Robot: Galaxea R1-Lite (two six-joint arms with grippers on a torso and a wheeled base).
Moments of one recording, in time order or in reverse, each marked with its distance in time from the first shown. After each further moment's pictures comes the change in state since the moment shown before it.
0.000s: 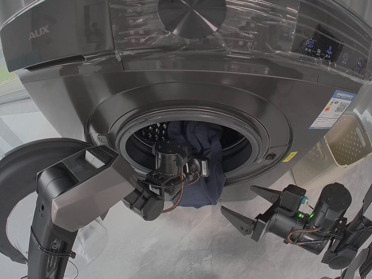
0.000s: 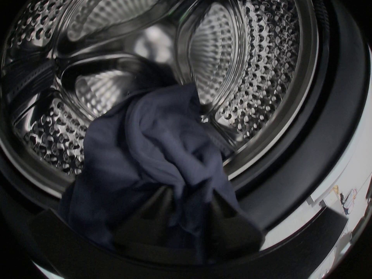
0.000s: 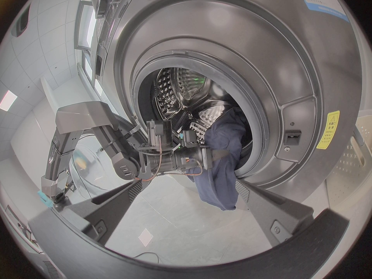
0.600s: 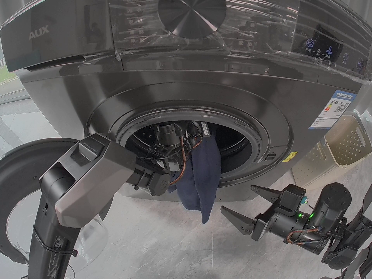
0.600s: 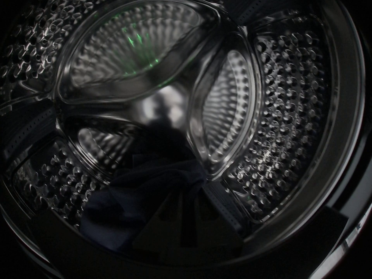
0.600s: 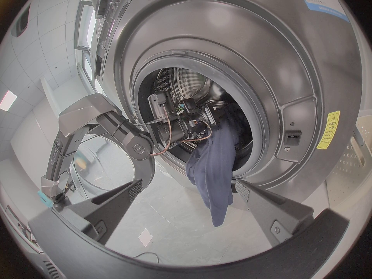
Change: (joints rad) left arm 0.026 0.029 -0.322 -0.001 0.102 -0.020; right arm 0.000 0.000 -0.001 0.000 0.000 0.000
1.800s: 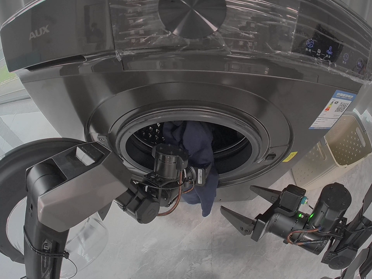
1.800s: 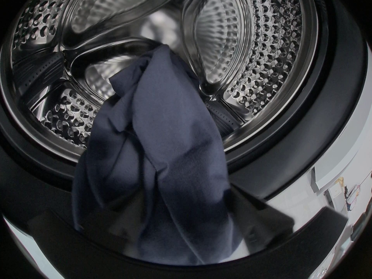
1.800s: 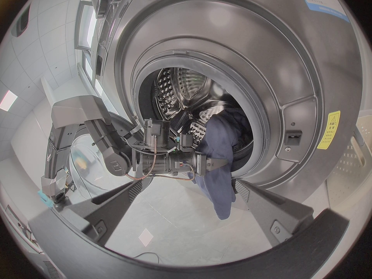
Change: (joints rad) left arm -0.040 -0.100 0.404 0.145 -0.035 0.027; right arm 0.002 0.000 0.000 0.000 0.001 0.000
